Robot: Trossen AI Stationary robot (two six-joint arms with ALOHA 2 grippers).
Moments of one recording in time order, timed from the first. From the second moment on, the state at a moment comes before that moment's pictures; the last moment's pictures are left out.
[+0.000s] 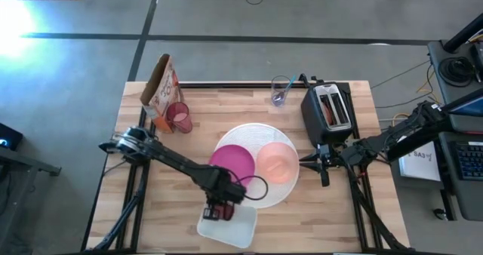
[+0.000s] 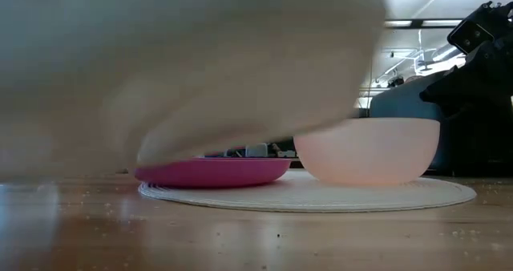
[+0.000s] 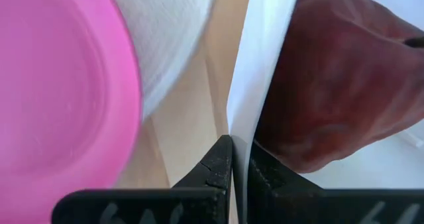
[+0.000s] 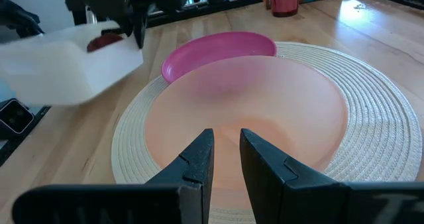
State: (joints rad) left arm -0.39 2.00 1.54 -1.04 0.15 -0.26; right arm 0.45 0.56 0.01 0.24 0.39 0.34
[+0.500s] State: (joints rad) left arm -0.39 2.22 1.86 -1.03 0.14 -0.29; right arm 0.45 0.56 0.01 0.24 0.39 0.02
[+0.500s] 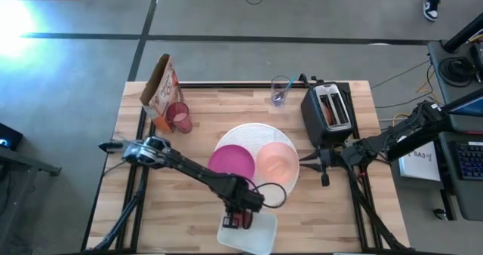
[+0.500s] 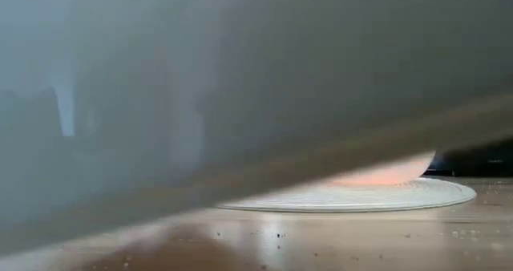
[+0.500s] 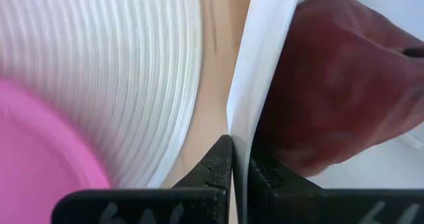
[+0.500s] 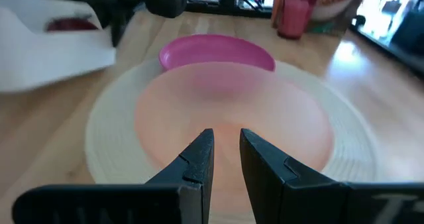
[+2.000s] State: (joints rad) left arm -0.36 2.48 2.36 -1.34 0.05 -0.23; right arm 0.45 0.67 0.39 -0.25 0.27 0.75
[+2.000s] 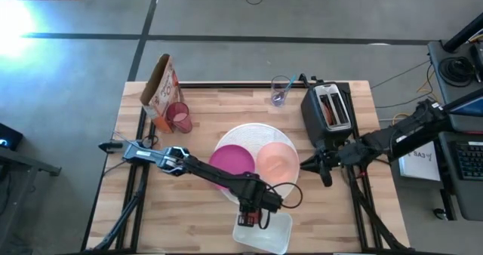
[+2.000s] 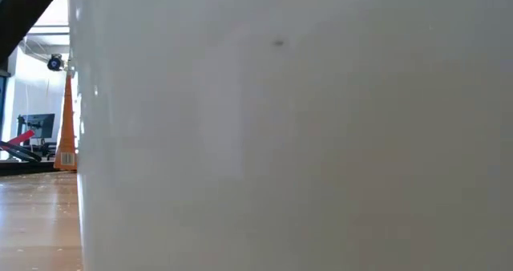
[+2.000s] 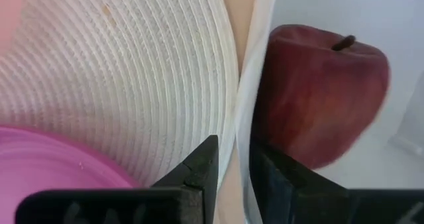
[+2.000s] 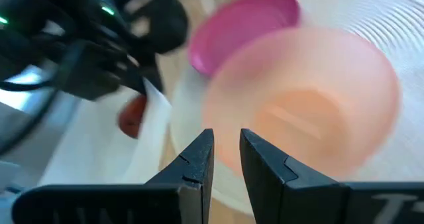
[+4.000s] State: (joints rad) left arm -0.70 2.26 2.26 -1.57 -0.33 -0.65; right arm 0.49 1.90 1.45 -0.88 -0.16 0.92
